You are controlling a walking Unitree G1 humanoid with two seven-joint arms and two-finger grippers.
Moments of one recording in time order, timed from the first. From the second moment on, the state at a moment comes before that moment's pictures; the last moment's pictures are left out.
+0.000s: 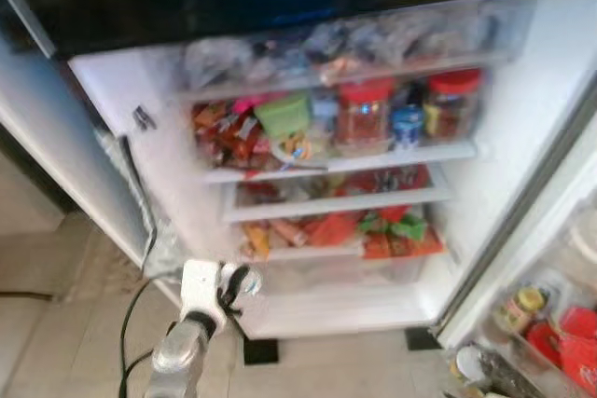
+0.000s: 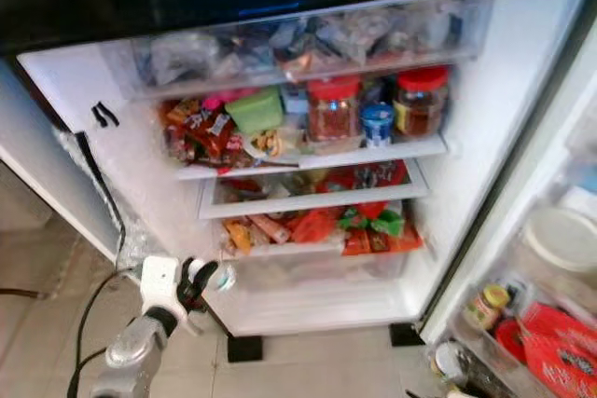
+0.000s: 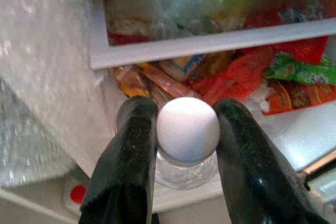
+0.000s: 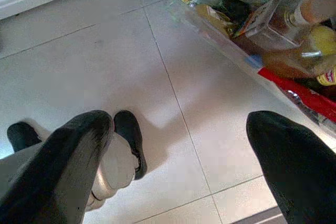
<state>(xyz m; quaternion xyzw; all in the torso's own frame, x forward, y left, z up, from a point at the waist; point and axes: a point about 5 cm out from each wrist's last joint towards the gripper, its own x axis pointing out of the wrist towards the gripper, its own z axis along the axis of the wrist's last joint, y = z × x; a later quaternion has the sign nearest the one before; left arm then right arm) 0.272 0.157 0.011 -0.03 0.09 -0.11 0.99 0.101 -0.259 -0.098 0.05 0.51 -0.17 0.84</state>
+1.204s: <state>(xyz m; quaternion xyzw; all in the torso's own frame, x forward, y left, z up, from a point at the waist) 0.273 0.169 0.016 -0.02 0.08 -0.09 0.99 0.113 -0.252 -0.097 0.06 0.50 -0.16 0.85</state>
